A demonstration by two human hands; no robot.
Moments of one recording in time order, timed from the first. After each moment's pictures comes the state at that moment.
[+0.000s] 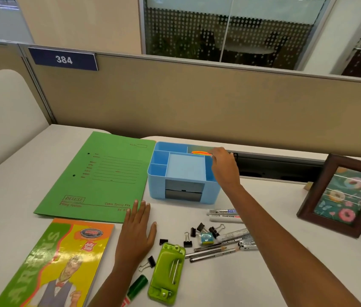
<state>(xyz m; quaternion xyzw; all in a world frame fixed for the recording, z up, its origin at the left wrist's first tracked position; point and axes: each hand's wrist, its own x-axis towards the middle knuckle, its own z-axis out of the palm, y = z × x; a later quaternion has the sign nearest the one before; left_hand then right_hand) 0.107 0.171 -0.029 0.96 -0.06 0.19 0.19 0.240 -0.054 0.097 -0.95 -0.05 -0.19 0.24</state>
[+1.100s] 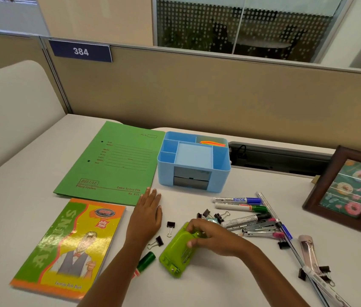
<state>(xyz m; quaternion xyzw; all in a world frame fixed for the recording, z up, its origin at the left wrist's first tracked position) 0.102 0.167 -0.010 0.98 -0.05 0.14 0.15 0.077 -0.037 0.070 -0.83 -0.24 0.31 0.40</state>
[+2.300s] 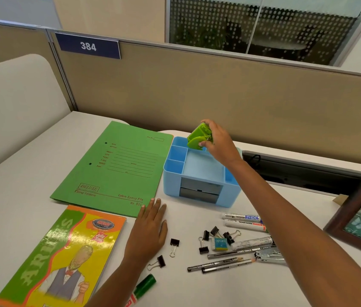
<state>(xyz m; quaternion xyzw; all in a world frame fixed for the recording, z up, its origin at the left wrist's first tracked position) 0.104 0.169 -0.025 0.97 -0.05 0.15 0.17 0.279 -0.001 0.133 -0.91 -0.22 -0.10 0.33</state>
